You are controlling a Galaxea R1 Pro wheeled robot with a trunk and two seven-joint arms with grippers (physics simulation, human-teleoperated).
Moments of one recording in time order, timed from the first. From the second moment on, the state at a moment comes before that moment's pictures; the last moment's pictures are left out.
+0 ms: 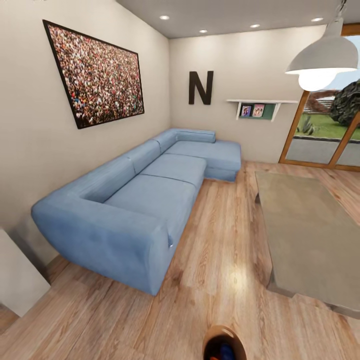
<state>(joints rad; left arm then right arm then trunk) 0.11 0.21 0.01 0.01 0.35 -0.46 -0.08 0.02 -0.25 -0.39 0.03 0.16 -0.45 0.17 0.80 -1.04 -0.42</state>
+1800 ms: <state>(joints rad) 0.10 0.16 0.02 0.00 0.36 -0.50 -0.08 0.01 -0.22 -0.39 0.00 0.16 -0.45 0.17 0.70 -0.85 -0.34</state>
